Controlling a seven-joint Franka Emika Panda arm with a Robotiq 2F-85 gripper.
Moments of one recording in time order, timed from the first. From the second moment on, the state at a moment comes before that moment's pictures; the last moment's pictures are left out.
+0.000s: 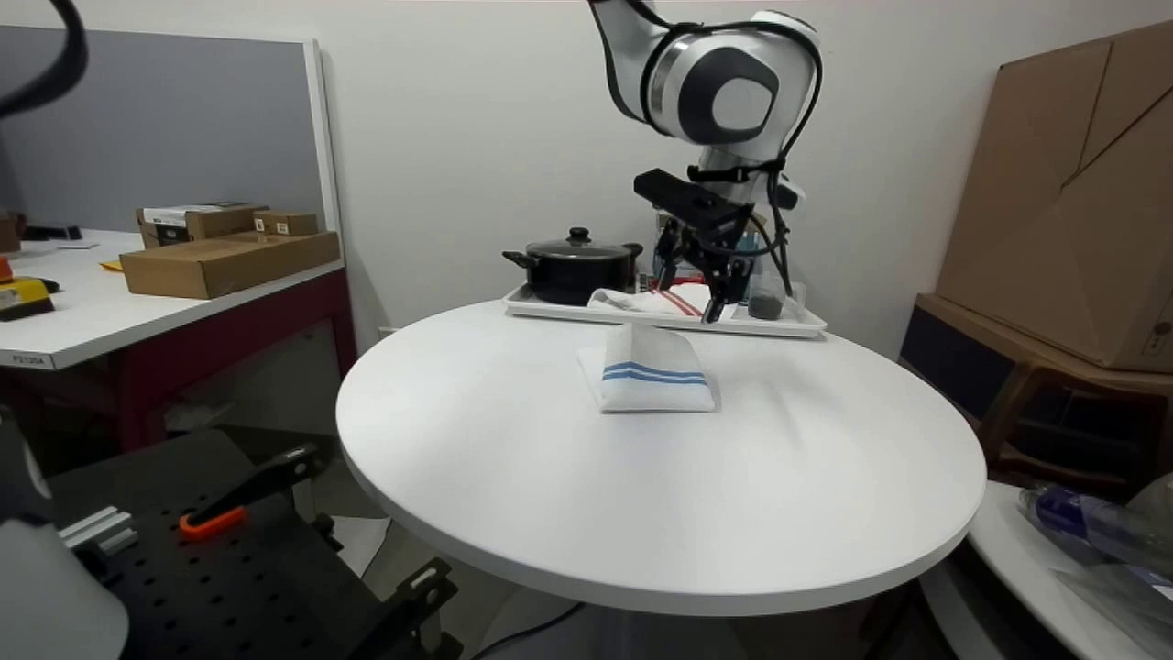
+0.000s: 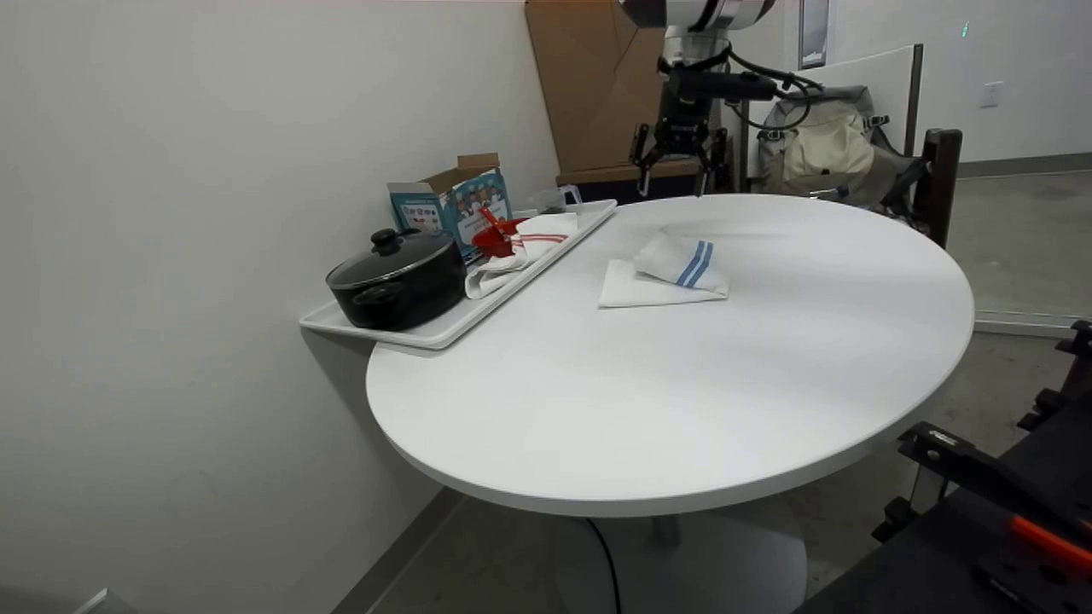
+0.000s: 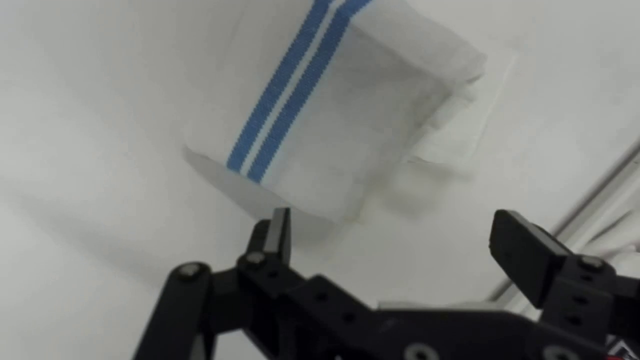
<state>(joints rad) -0.19 0.56 0.06 -1.78 0.32 2.37 -0.10</state>
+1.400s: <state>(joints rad) -0.07 0.54 -0.01 -1.95 0.12 2.55 -0.10</state>
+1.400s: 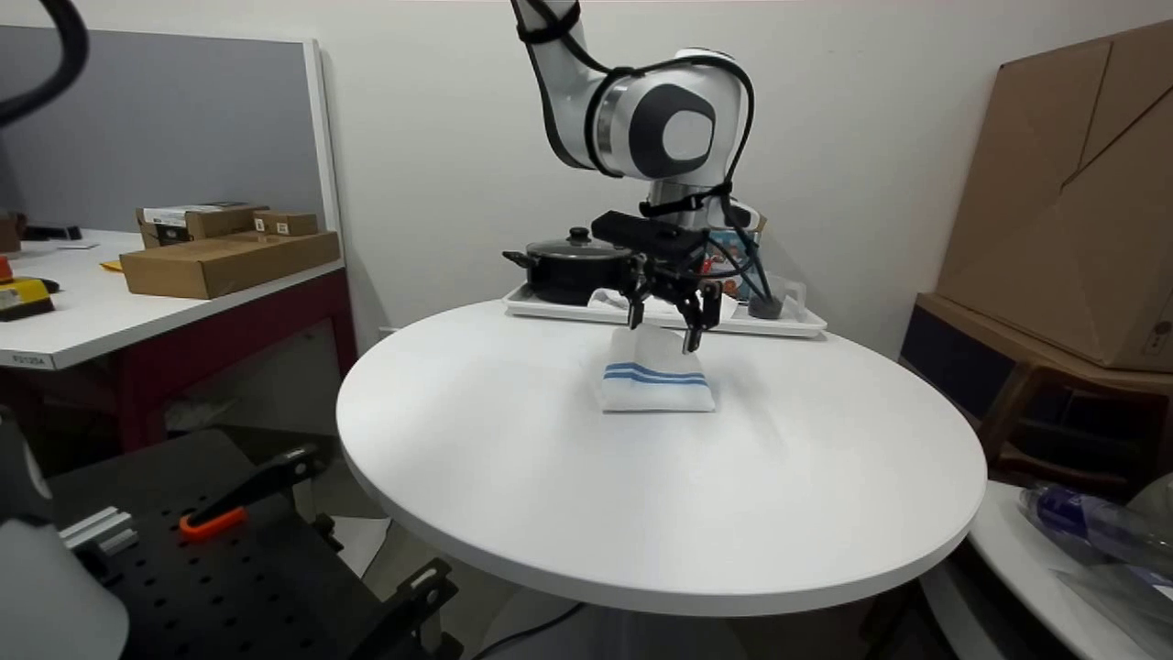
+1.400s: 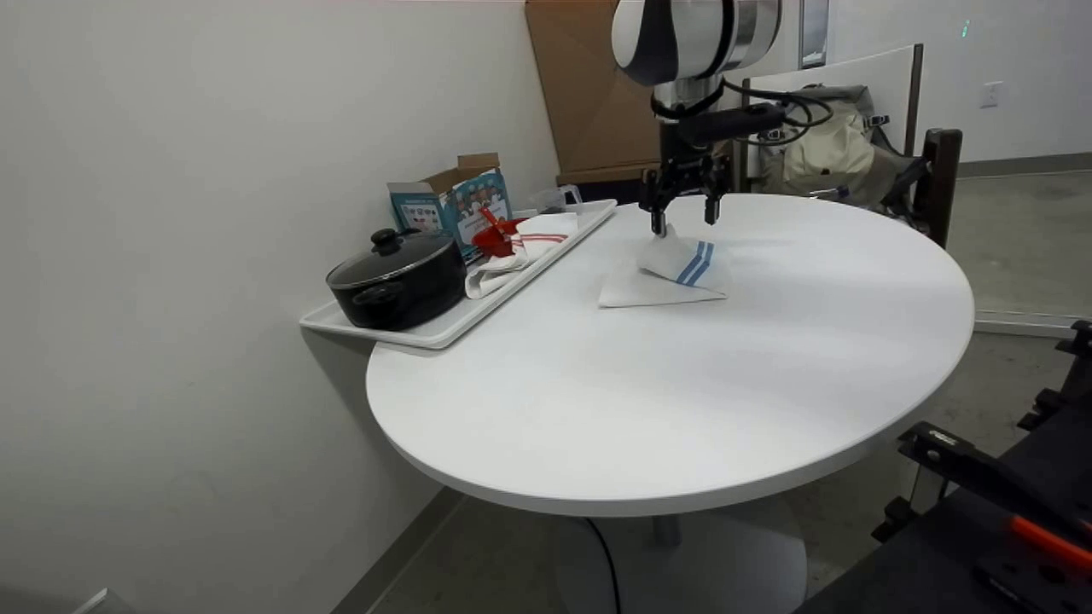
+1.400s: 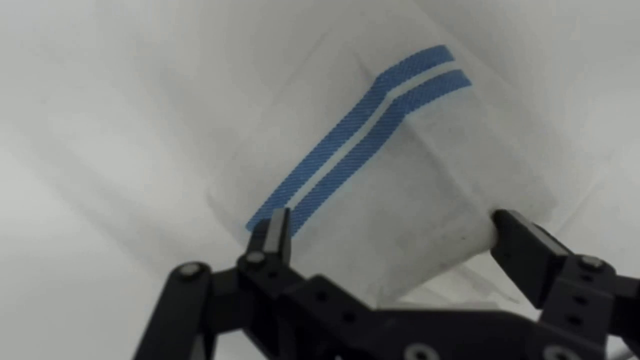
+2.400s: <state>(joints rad) -0.07 0.67 -0.03 -1.90 0.08 2.55 -0.08</state>
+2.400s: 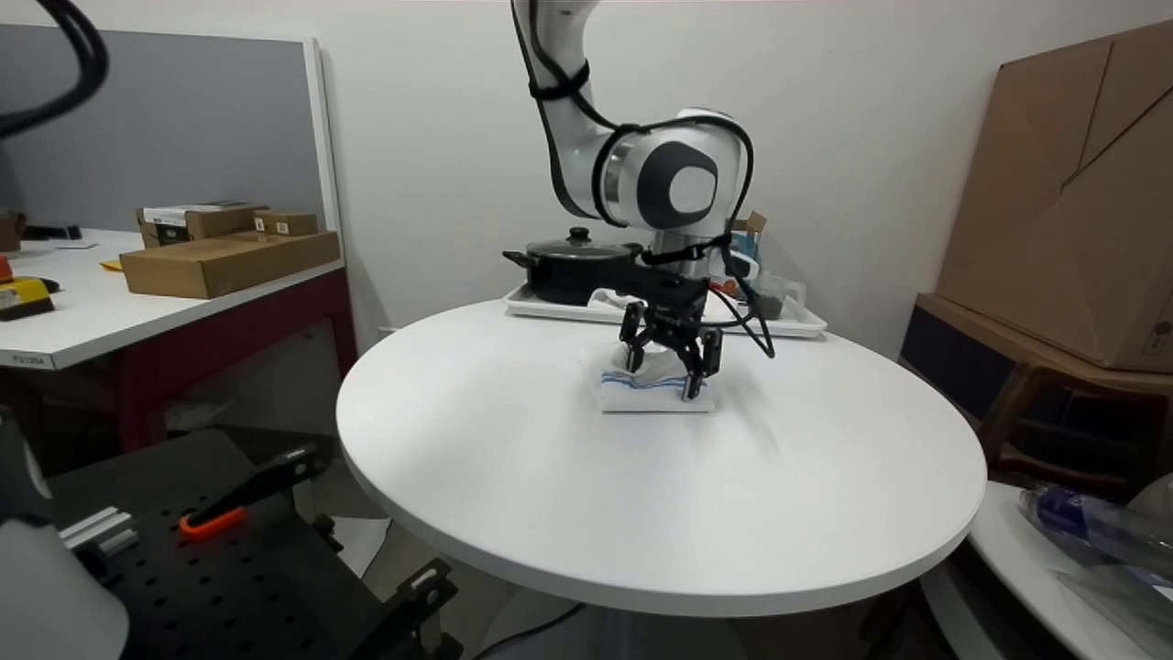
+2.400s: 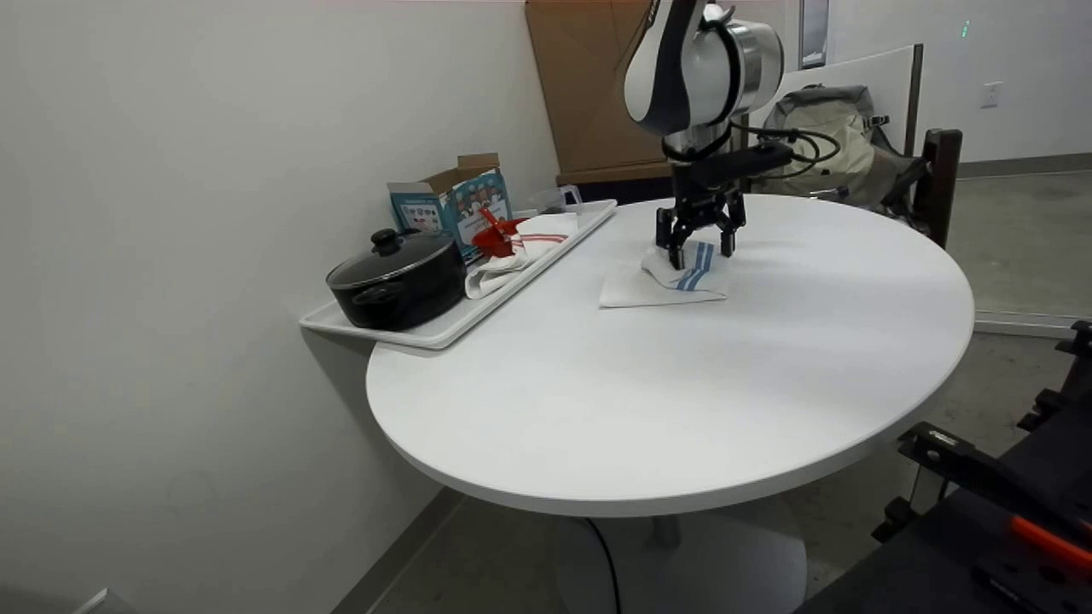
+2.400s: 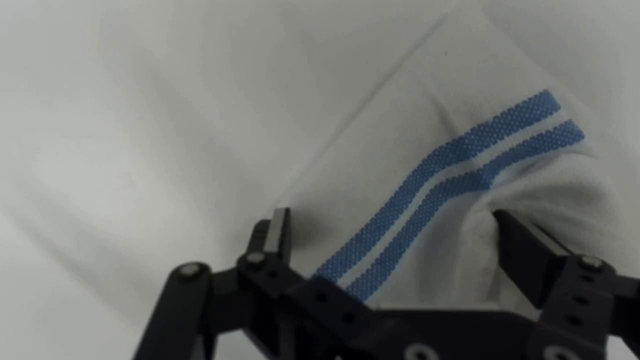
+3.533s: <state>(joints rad) -0.01 0.77 -0.02 -1.68 0.03 2.35 -0.05</state>
